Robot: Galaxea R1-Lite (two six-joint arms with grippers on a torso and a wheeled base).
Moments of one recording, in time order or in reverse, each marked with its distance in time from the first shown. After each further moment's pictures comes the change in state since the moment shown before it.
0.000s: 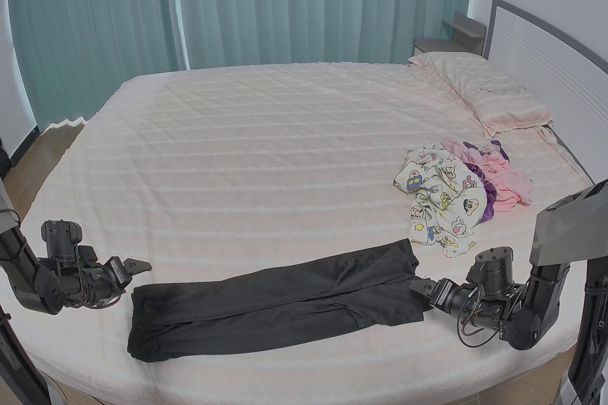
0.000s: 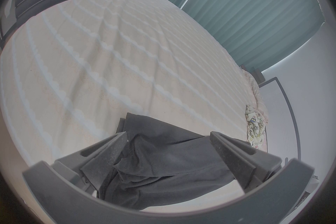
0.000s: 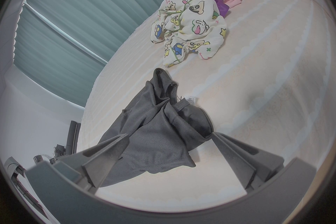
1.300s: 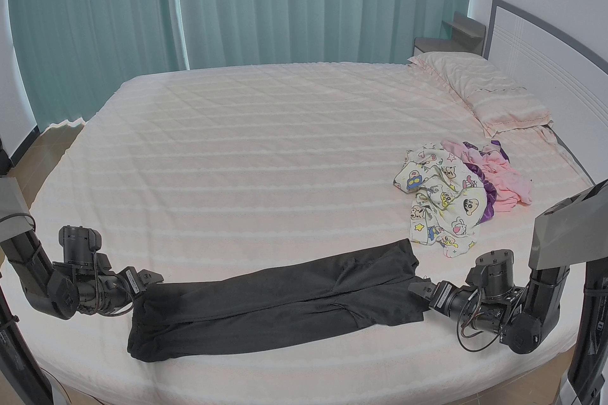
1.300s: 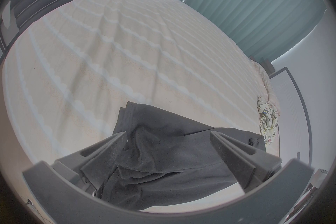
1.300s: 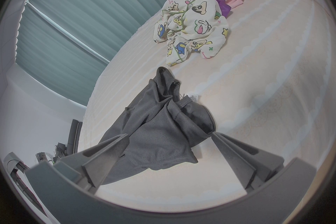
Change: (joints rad) left arm -0.103 0.041 0.000 0.018 0.136 -0.001; right arm 0.014 0.003 0.028 -0.044 0.000 -0.002
